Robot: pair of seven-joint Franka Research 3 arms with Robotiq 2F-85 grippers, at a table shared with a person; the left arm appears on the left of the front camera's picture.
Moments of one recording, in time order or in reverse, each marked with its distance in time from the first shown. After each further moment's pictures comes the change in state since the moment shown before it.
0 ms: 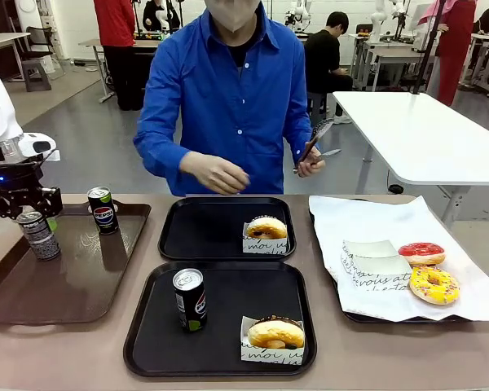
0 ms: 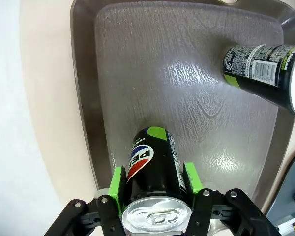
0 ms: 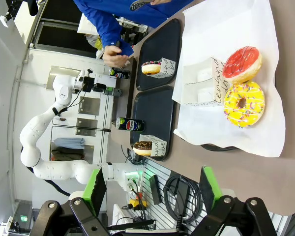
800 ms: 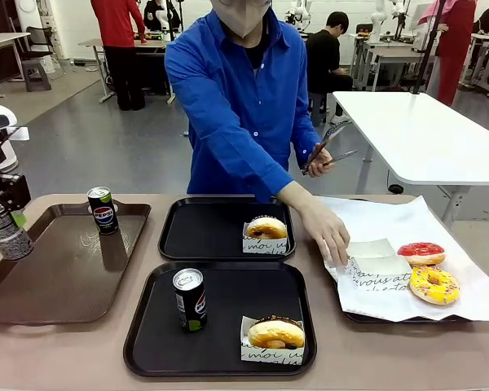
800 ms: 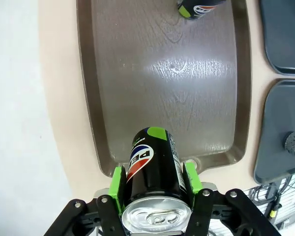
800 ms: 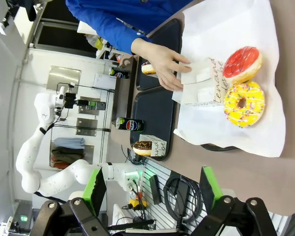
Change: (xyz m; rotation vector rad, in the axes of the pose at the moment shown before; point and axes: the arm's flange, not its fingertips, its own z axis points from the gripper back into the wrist) left arm -0.115 -0.020 0.091 -0.012 -0.057 -0.044; right arm 0.000 0.000 0.000 0.000 0.001 0.000
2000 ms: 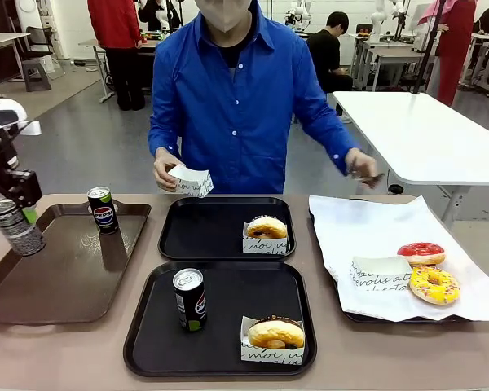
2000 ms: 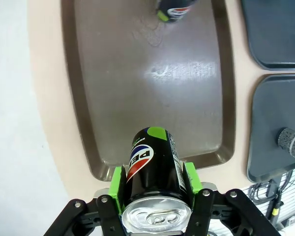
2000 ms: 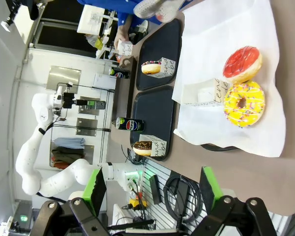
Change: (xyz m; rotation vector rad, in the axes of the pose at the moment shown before) left arm 0.000 -0.033 0.008 0.001 -0.028 -0.068; right arm 0.000 0.000 0.000 0.000 0.000 0.000
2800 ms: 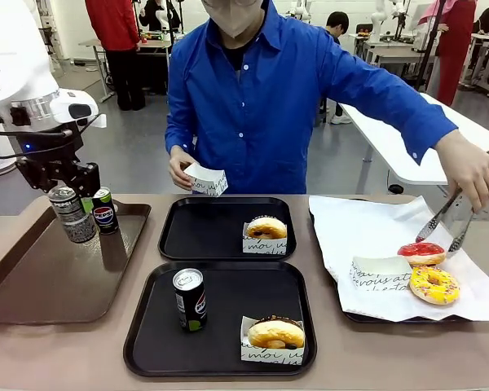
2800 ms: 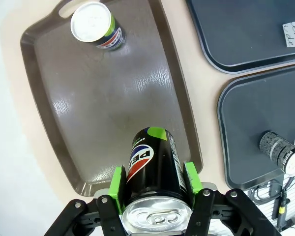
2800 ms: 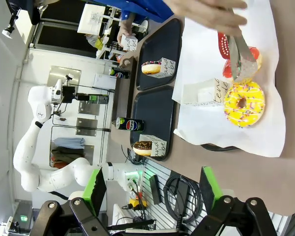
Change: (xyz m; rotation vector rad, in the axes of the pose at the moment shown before) left arm 0.032 -0.093 0.000 0.051 0.003 -0.128; right arm 0.000 0.000 0.000 0.000 0.000 0.000
